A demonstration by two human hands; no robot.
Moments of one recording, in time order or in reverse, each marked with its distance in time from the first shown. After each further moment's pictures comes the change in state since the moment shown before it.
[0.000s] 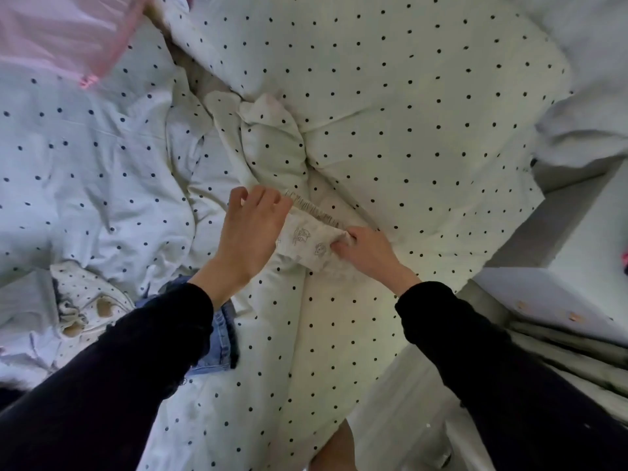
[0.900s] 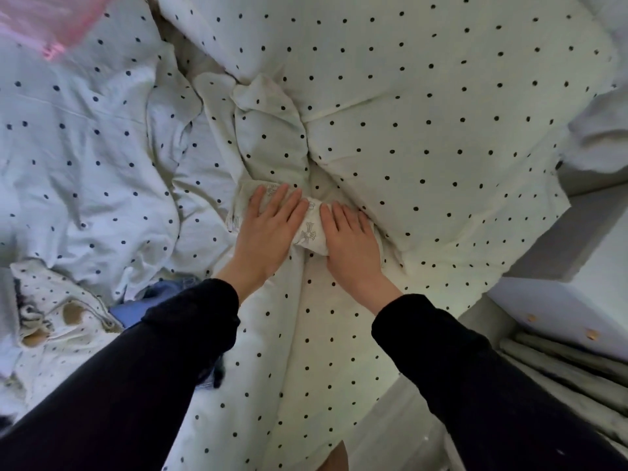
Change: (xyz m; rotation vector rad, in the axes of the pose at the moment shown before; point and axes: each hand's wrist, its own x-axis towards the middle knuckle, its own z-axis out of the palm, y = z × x) left_hand 0.016 0.014 0.093 -0.038 0.074 0.032; right_hand 0.055 0.023 0.061 -0.681 0.490 -0.363
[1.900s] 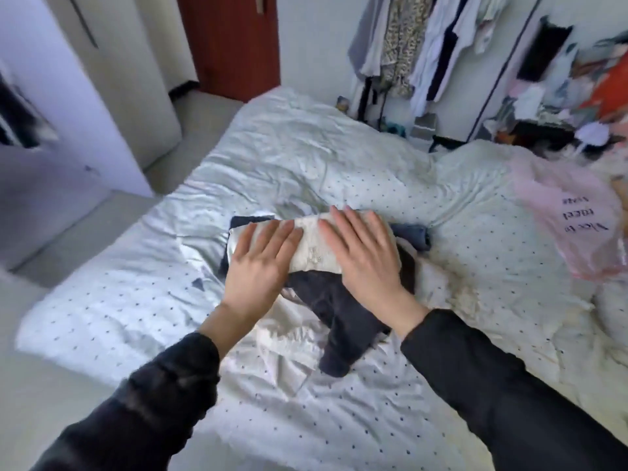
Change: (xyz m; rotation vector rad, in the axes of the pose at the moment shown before) left_hand -0.725 0.013 -0.371 0.396 0.423 -1.222; right_hand -0.367 -0.576 -0.268 0.054 0.630 -1.480
